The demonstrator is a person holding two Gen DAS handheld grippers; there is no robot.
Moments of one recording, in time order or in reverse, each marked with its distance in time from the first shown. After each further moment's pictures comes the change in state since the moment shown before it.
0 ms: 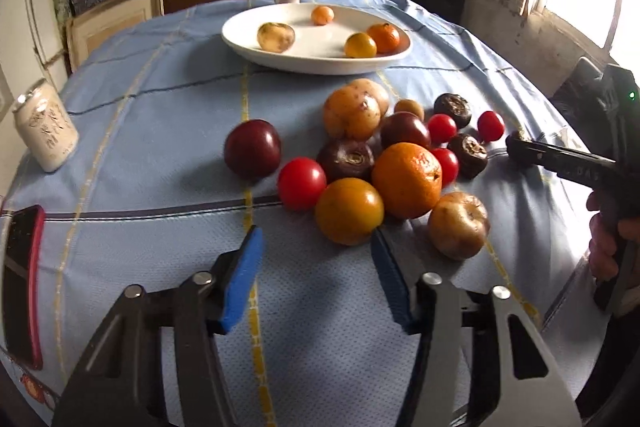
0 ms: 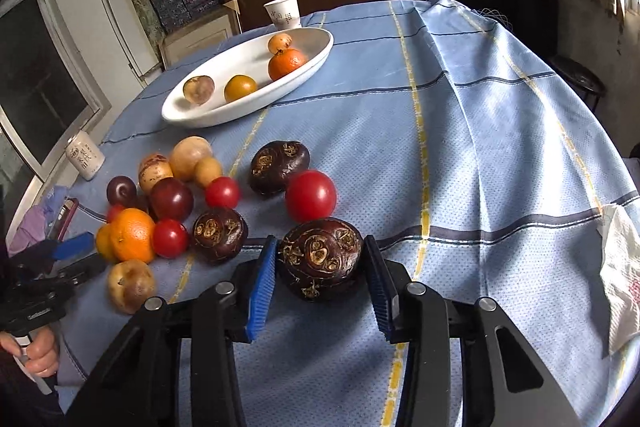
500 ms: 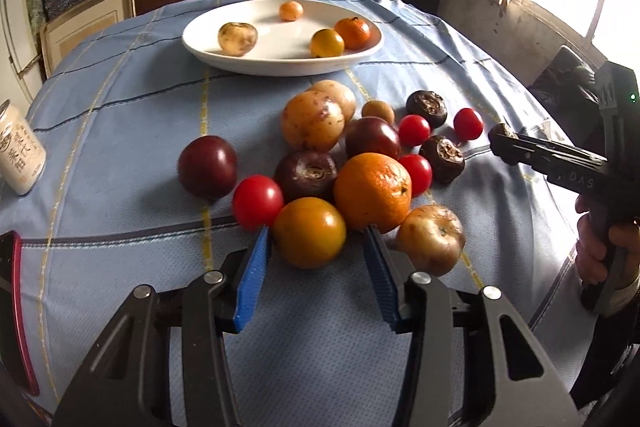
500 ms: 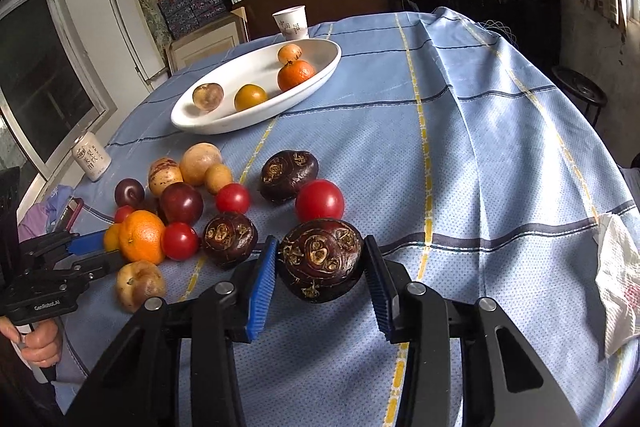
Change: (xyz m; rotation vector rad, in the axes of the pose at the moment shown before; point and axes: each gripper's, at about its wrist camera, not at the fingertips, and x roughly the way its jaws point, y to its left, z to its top) left arm 0.014 -0.016 0.016 0.056 0.032 -0.066; right arm -0.008 0.005 -0.002 -0.023 -0.037 0.004
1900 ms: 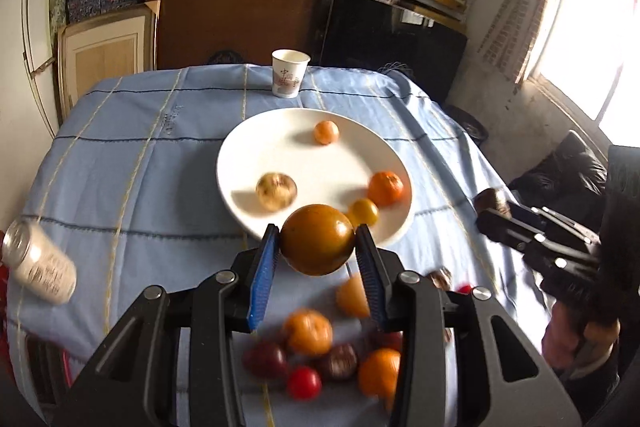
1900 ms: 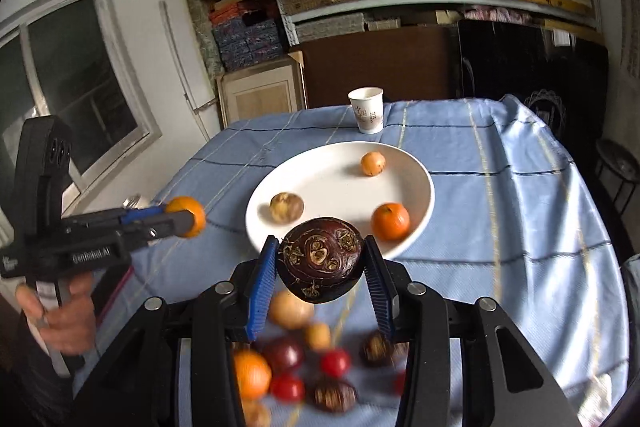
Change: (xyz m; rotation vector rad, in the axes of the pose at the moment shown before) left arm -0.033 0.056 0.148 -0.146 -0.145 -0.015; right arm -0.006 0.072 0.129 -0.109 -0.127 0.134
